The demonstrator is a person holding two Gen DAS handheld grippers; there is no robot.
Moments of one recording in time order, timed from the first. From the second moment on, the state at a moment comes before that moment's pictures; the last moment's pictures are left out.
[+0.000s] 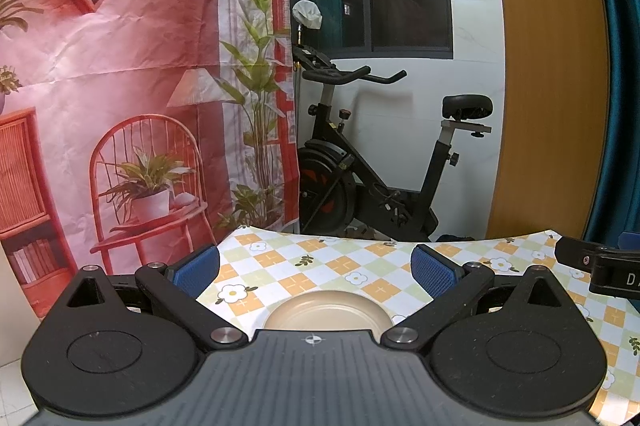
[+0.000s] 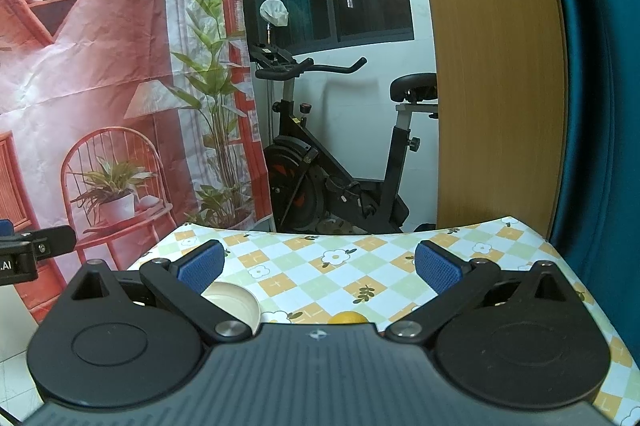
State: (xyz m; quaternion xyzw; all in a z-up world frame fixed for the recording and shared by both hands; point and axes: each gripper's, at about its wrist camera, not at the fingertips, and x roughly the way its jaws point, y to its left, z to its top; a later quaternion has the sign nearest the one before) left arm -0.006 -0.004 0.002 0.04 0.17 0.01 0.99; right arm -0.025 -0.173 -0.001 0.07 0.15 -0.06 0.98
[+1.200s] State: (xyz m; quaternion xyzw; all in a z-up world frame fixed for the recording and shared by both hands) left arm -0.007 -0.004 0.002 0.03 0.16 0.01 0.99; right arm -0.025 -0.173 -0.001 0.07 0.15 -0.06 0.98
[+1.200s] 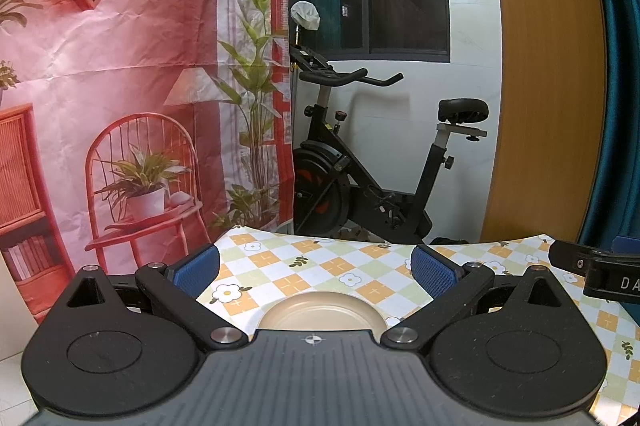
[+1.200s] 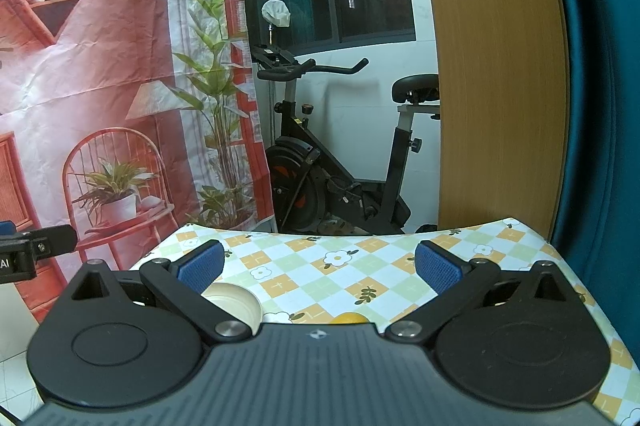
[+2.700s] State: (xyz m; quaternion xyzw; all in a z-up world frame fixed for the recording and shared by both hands) left arm 0.064 0.013 -0.082 -0.02 0.31 -0.04 0.95; right arm 0.003 -0.197 -0.095 0.07 0.22 -0.06 0.97
